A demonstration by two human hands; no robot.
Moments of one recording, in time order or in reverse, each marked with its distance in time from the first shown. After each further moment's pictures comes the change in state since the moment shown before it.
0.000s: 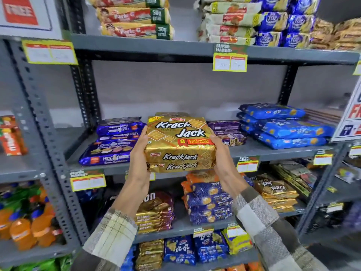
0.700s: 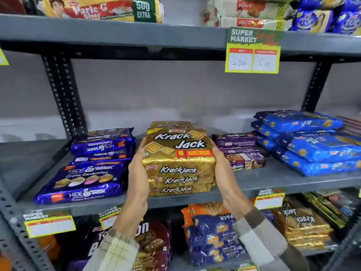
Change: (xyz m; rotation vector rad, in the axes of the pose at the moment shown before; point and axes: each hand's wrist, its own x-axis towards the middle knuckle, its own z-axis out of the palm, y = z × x) left_hand 0.130 -0.059 0.018 0.069 0.128 -0.048; right_hand 0.149 0.057 -0.013 -0.272 0.092 0.105
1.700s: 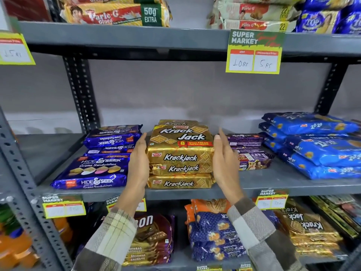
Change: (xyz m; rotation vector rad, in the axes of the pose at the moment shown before) left_hand 0.007 0.010 -0.006 0.221 0.134 0.023; right_hand -0.012 -0.023 -0.005 -0.200 0.150 -0.327
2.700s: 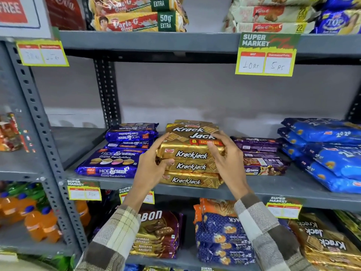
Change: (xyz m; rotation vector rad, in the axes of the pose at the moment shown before) left_hand -0.021 -0.007 -0.012 0.538 -0.125 0.358; right_hand 0.024 0.018 -0.002 -0.012 -0.114 -0.433
